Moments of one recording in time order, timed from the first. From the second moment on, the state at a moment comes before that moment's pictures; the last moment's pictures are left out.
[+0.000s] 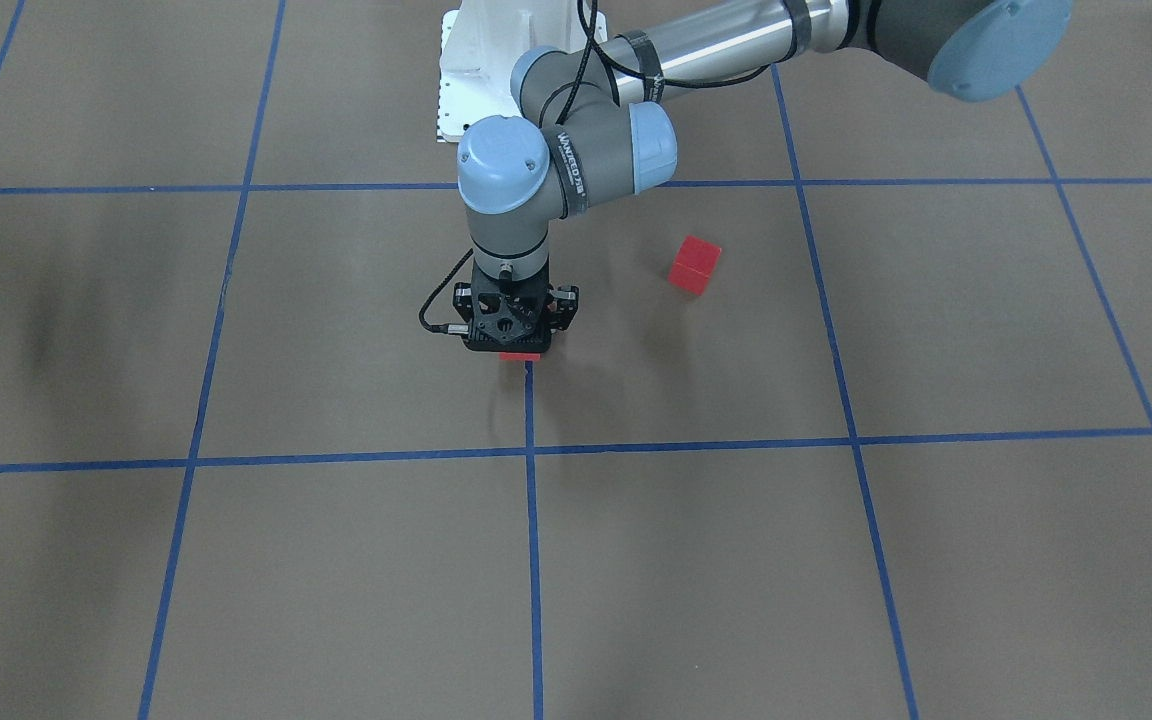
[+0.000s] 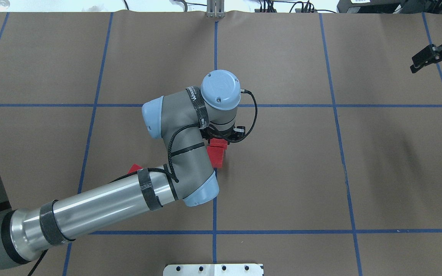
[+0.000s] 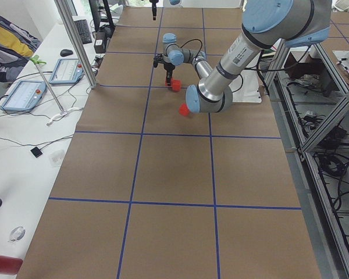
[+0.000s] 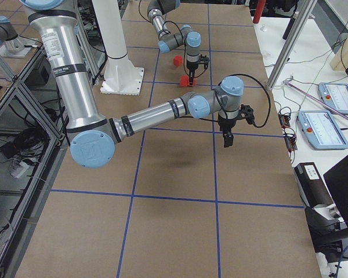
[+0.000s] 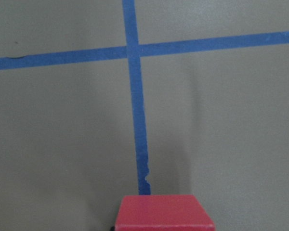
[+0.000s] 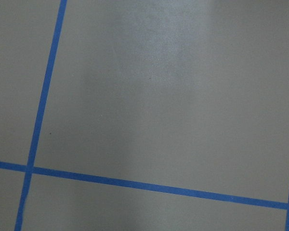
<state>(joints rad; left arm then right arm) -0.50 -2.56 -1.26 -1.63 -1.88 -1.14 1.26 -1.31 1.67 -1.54 2.22 0.34</state>
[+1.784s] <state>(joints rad) -0.49 -2.55 -1.26 -1.63 -1.88 -1.15 1.26 -1.31 1.66 -1.54 2.22 0.34</state>
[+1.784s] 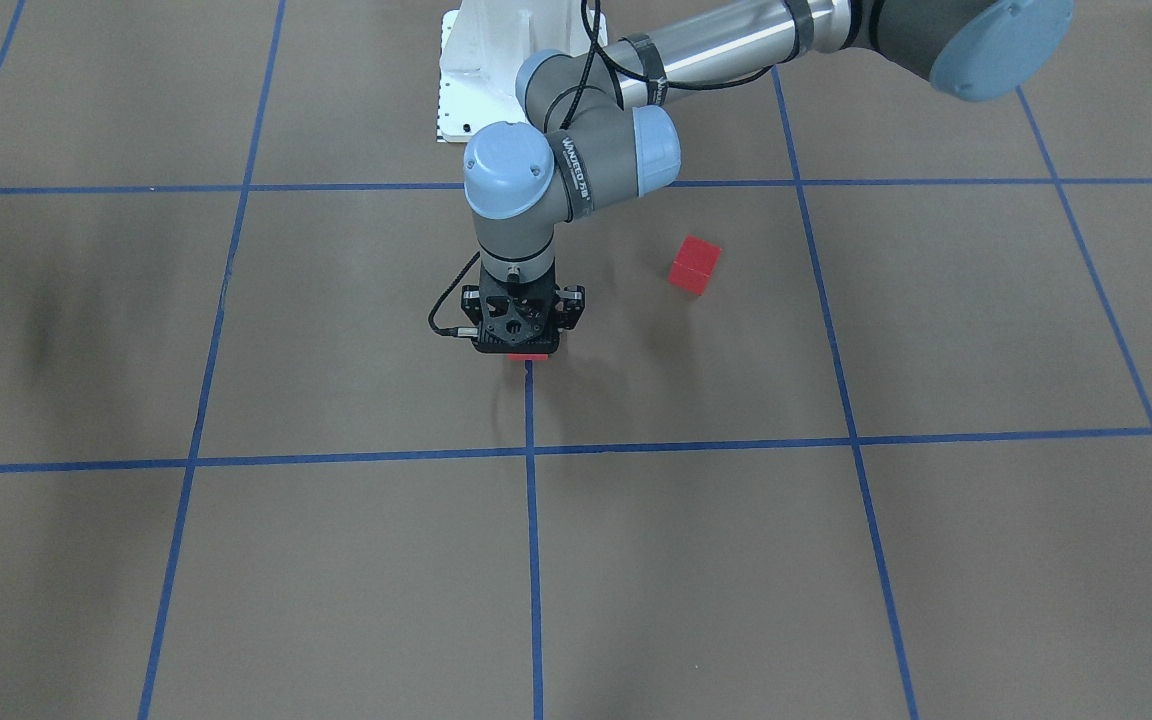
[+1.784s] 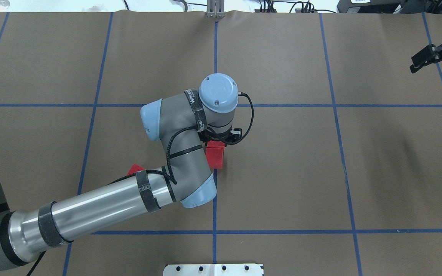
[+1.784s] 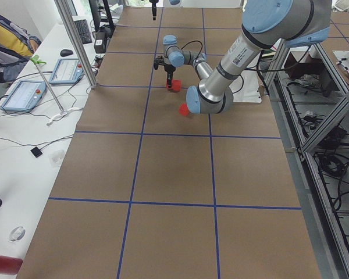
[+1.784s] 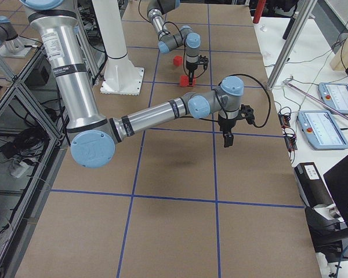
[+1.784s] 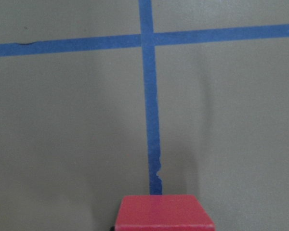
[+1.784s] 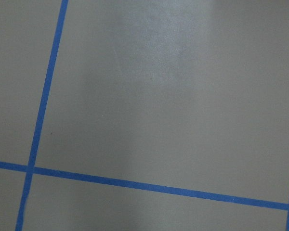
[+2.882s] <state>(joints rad) -0.49 -2.54 -1.26 -1.63 -1.88 -1.14 1.26 -1.31 1.66 -1.54 2.22 0.34</state>
